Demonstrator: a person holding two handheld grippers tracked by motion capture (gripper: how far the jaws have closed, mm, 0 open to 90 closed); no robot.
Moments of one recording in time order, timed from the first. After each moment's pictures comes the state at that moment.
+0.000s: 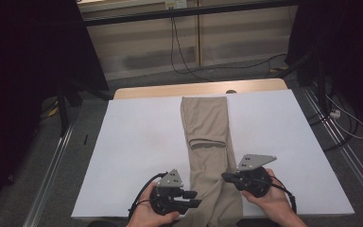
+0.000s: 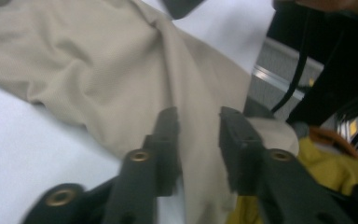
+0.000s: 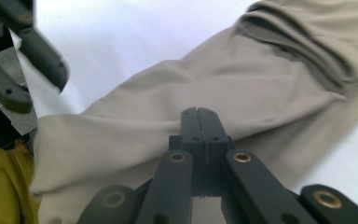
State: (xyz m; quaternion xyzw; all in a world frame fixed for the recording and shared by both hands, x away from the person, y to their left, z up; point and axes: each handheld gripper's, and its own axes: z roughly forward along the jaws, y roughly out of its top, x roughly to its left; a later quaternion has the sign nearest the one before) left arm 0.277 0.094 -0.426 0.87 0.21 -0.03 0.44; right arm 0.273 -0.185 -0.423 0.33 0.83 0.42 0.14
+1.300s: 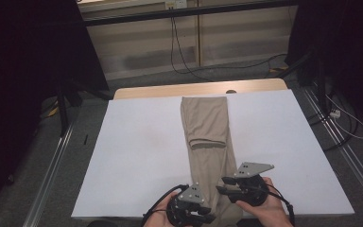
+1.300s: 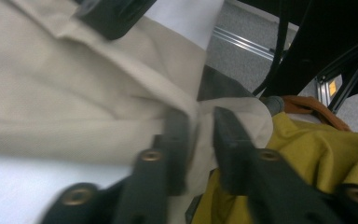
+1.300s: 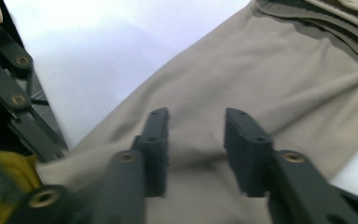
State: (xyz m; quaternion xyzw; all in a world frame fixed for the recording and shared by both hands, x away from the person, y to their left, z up) left arm 0.249 0.055 -0.439 0.91 0.14 -0.06 0.39; right arm 0.259 -0.169 -0.441 0.36 0.82 0.43 0.11
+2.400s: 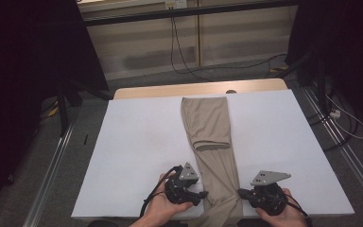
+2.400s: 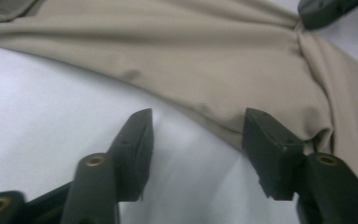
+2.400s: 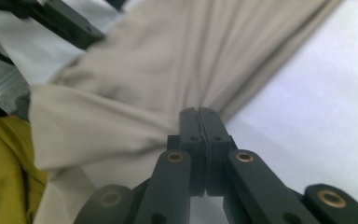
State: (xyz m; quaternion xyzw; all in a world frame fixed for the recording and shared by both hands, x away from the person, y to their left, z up) left arm 0.301 0.058 -0.451 0.90 0.22 0.05 0.38; right arm 0.236 -0.210 -0.454 0.41 0.83 0.36 0.12
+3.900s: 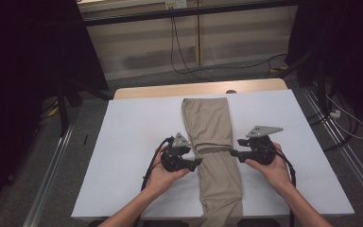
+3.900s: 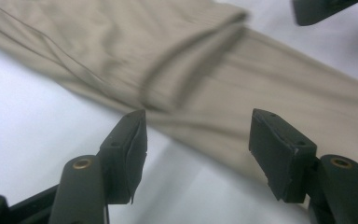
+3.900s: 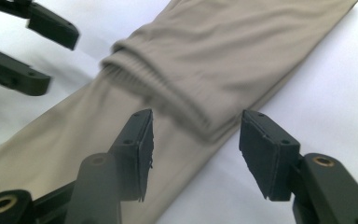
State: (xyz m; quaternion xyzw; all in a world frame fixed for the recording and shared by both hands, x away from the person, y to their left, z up) left arm 0.394 0.060 -0.438 0.86 0.28 0.12 0.41; right arm 0.361 -0.224 -0.433 0.40 0.79 0.42 0.18
